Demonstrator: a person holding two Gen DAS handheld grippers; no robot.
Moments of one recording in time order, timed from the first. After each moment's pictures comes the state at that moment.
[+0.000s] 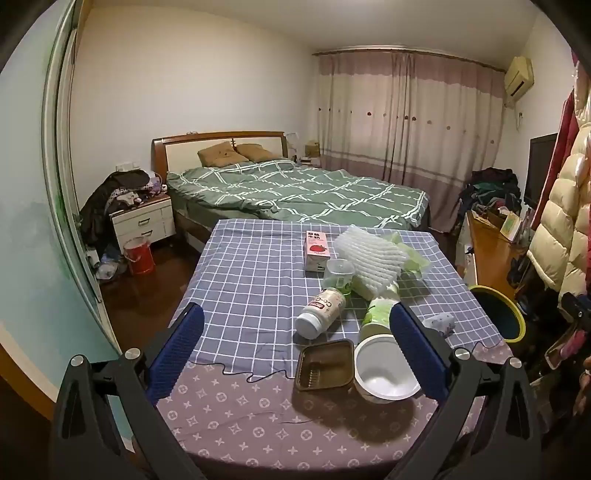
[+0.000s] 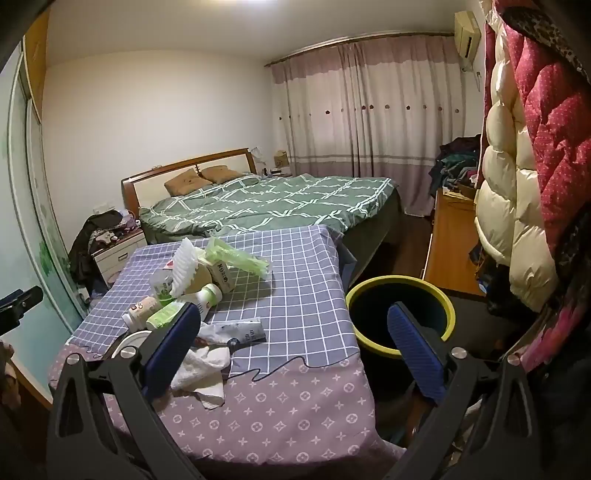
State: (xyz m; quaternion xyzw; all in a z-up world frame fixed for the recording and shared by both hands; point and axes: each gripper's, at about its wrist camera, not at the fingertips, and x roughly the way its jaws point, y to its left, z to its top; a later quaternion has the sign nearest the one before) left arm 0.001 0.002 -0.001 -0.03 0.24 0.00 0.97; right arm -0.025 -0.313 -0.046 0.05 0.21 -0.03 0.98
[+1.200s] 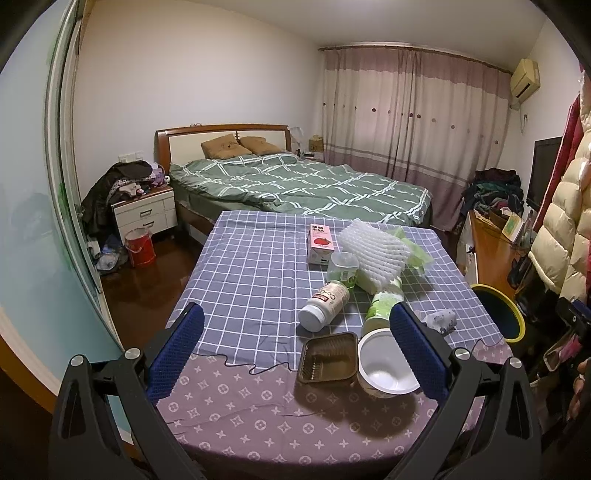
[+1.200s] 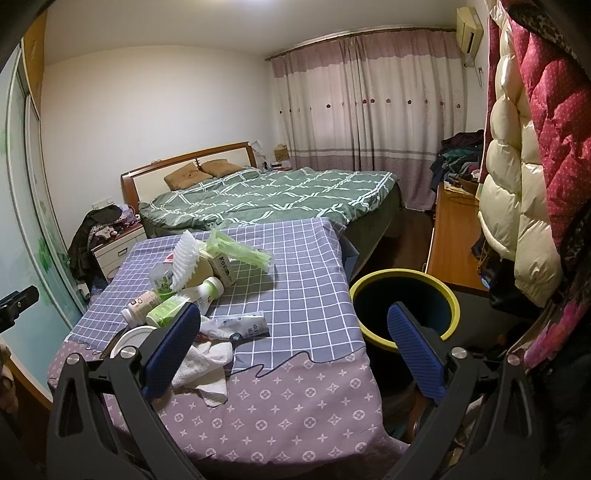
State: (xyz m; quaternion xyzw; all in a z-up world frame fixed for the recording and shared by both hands) left arm -0.002 0.007 -0.003 -0.03 0.25 0.01 0.97; right arm -0.020 -0.307 -0.051 0.05 0.22 -0.02 0.97
